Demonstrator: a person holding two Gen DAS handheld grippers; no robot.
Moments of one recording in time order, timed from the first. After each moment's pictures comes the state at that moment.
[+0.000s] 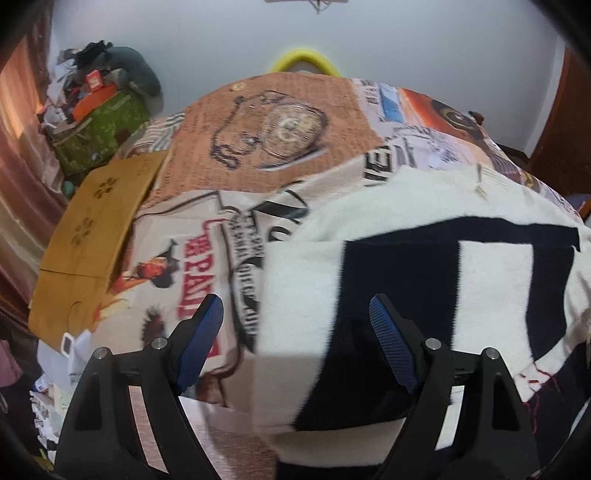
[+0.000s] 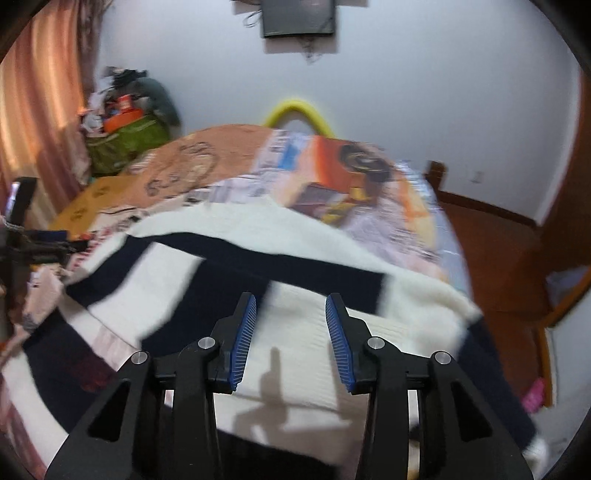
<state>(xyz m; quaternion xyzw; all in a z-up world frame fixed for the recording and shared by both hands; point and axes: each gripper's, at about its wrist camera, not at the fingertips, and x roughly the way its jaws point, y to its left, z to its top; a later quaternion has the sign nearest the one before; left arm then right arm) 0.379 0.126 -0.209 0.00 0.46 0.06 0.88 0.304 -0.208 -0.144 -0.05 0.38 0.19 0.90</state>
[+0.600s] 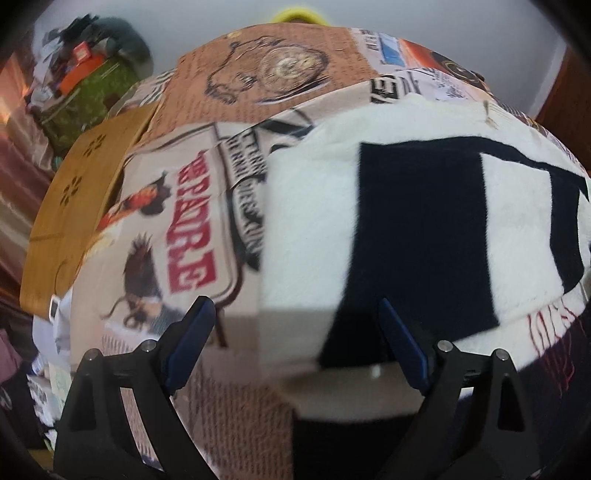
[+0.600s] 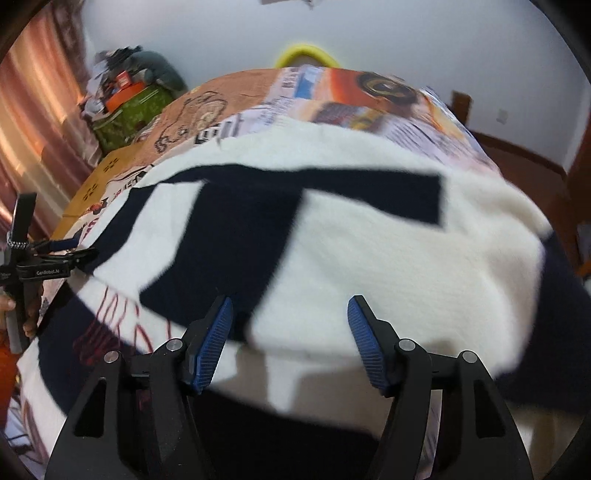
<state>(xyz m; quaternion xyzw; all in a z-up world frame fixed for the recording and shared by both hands) 0.346 0.144 -0.254 -0.01 0.53 0.06 0.85 0.284 -0.220 -0.196 0.00 0.48 0.21 0.85</state>
